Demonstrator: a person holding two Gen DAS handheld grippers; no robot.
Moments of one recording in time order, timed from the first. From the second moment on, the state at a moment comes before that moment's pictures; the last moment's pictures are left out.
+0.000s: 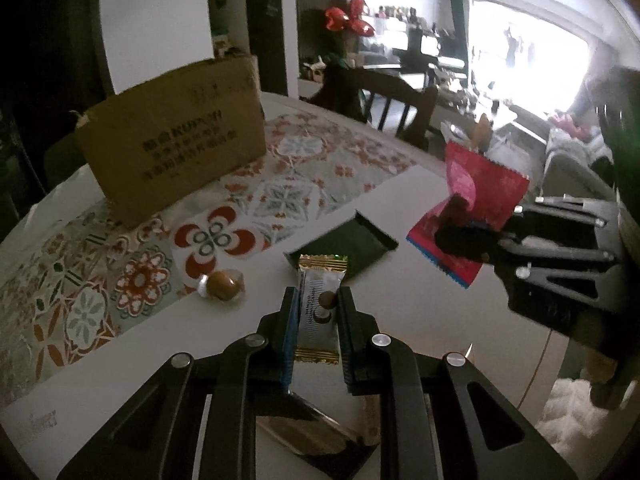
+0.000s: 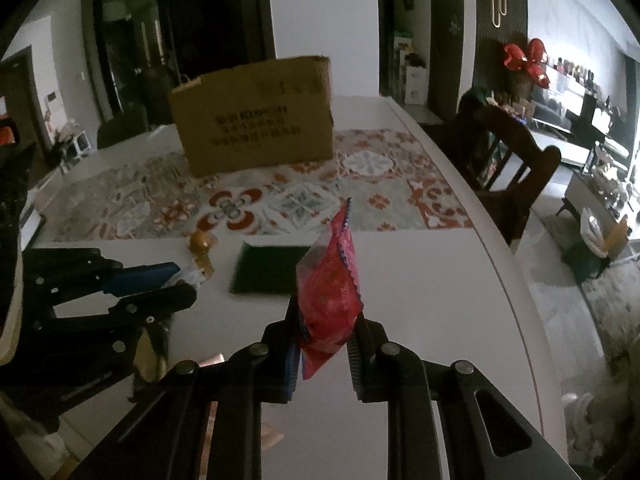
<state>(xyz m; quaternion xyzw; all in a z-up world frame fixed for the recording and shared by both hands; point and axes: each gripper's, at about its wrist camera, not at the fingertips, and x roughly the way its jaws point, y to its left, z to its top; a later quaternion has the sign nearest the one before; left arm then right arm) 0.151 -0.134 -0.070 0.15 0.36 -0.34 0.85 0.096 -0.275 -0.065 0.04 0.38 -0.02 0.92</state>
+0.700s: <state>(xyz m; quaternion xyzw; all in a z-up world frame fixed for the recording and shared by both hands) 0.193 -0.117 -0.009 0.09 0.29 -0.30 0.90 0.138 -0.258 -0.013 0.04 0.31 0.03 0.95</state>
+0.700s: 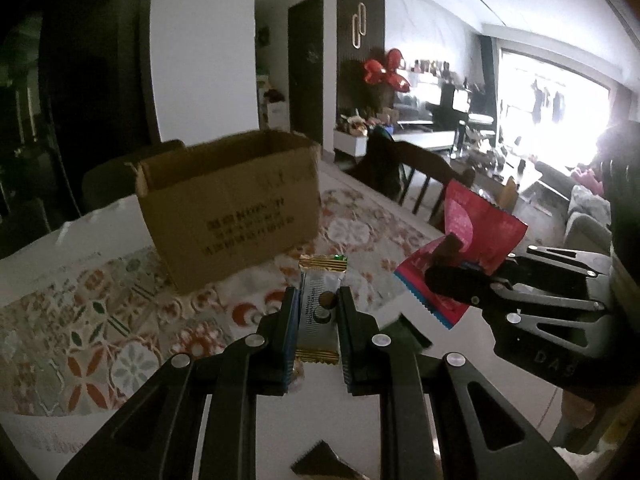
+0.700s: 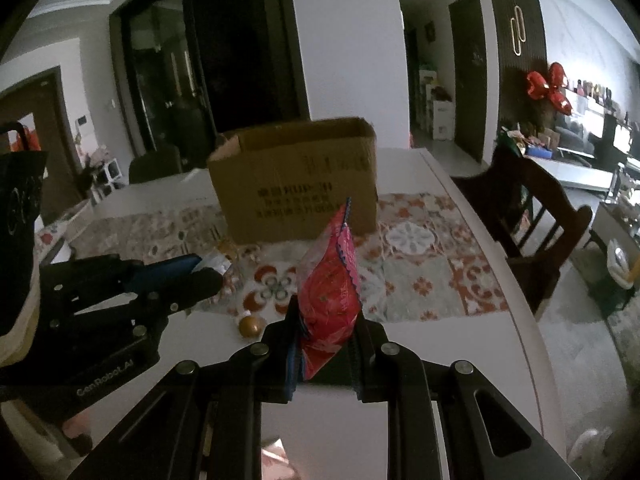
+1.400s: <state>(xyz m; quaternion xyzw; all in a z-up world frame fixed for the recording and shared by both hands) 0.278 -0.103 0.052 0.08 0.22 -0.24 0.94 0.245 -0.258 0.048 0.04 0.24 0.07 0.97</state>
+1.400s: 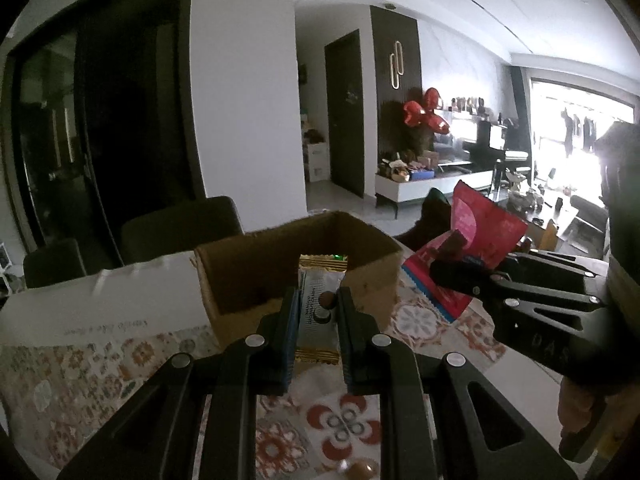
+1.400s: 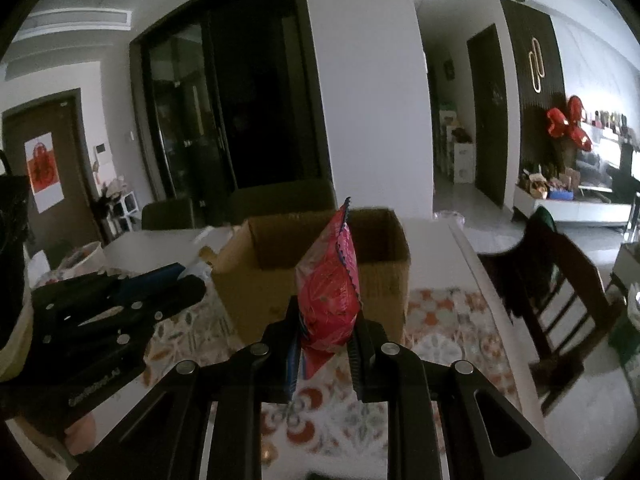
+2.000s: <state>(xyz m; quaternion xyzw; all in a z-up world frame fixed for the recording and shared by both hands) 0.373 -0.106 0.056 0.06 0.24 -0.22 0.94 0.348 -0.258 0.058 0.02 0.25 0.09 0.96</state>
